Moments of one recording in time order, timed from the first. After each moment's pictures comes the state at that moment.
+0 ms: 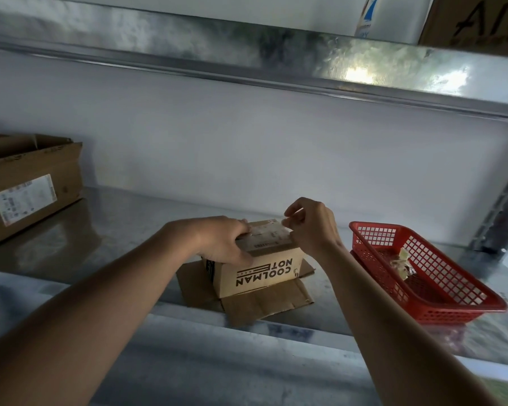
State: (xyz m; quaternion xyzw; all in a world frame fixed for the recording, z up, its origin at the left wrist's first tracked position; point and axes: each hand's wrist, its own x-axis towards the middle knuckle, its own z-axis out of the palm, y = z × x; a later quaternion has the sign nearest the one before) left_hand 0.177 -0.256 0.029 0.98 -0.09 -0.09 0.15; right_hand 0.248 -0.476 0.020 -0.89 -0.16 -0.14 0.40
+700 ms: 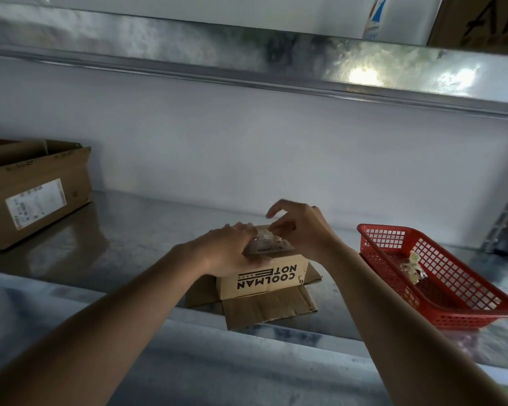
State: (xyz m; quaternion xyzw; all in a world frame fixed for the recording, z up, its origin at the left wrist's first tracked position) left_hand 0.170 -0.263 0.005 0.98 -0.12 0.04 0.12; right_hand 0.241 -0.460 0.028 -0.89 -0.33 -0.10 0.31
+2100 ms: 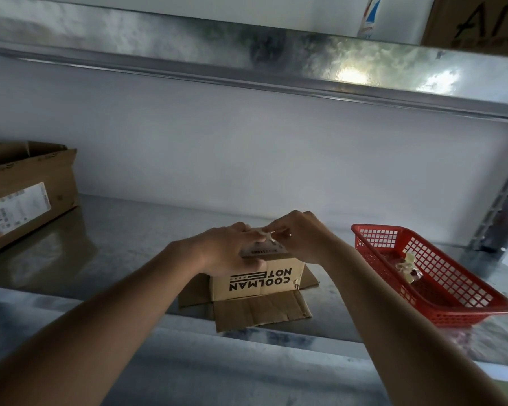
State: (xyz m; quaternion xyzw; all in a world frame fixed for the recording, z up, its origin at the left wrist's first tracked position) left_hand 0.184 -0.255 0.006 0.98 -0.17 -0.01 0.09; right_hand 0.239 -0.462 0.031 -0.93 -0.32 -0.07 0.18
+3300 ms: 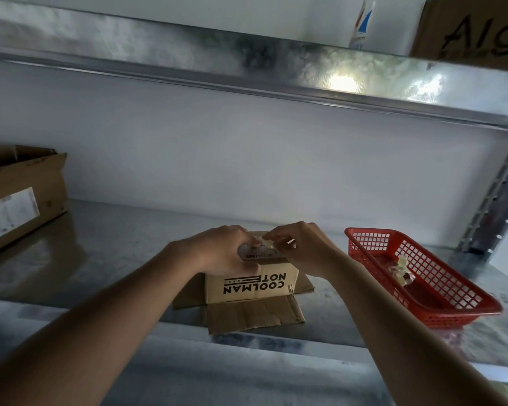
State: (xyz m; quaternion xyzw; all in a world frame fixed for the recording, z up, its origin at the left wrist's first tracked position) left_hand 0.187 -0.259 0.018 0.97 -0.16 0.00 0.15; right_hand 0.243 -0.479 0.016 -0.92 -0.31 -0.07 0.25
